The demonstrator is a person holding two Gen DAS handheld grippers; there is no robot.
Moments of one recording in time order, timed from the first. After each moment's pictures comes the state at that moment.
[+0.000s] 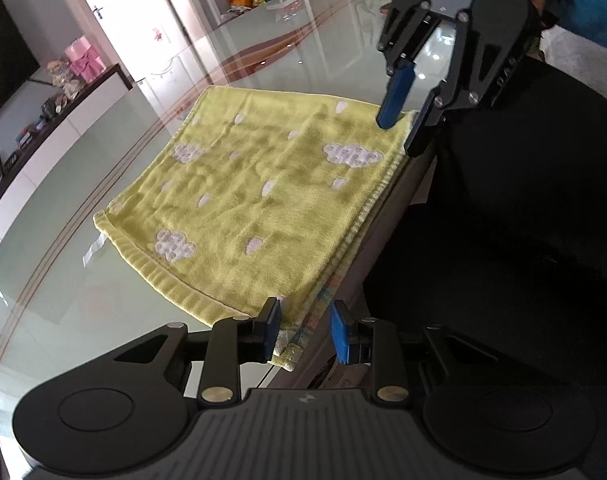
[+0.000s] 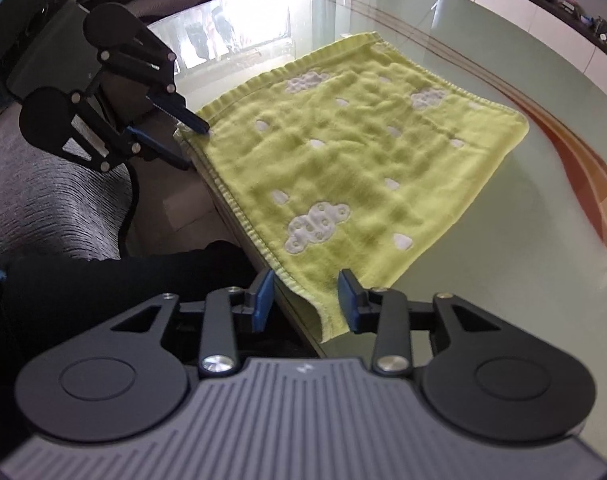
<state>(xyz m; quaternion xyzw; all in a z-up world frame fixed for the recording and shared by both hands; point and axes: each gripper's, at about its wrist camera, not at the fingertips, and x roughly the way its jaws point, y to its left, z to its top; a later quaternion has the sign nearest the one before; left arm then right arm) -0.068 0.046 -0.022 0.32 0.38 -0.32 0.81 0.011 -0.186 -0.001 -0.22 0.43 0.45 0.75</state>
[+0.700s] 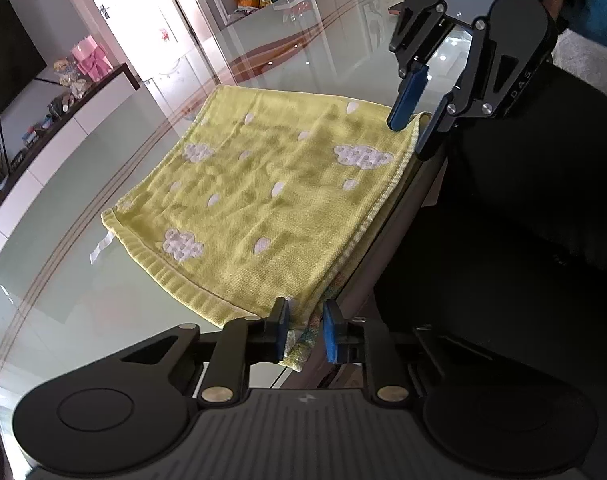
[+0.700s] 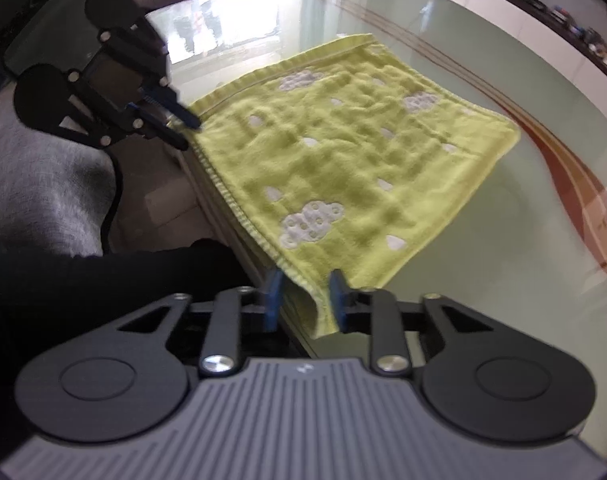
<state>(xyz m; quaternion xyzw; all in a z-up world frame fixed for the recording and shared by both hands) -0.058 0.050 -0.018 0.30 0.39 -0.31 0.81 0.007 -0.182 -0.002 -0.23 0.42 0.42 0.77</state>
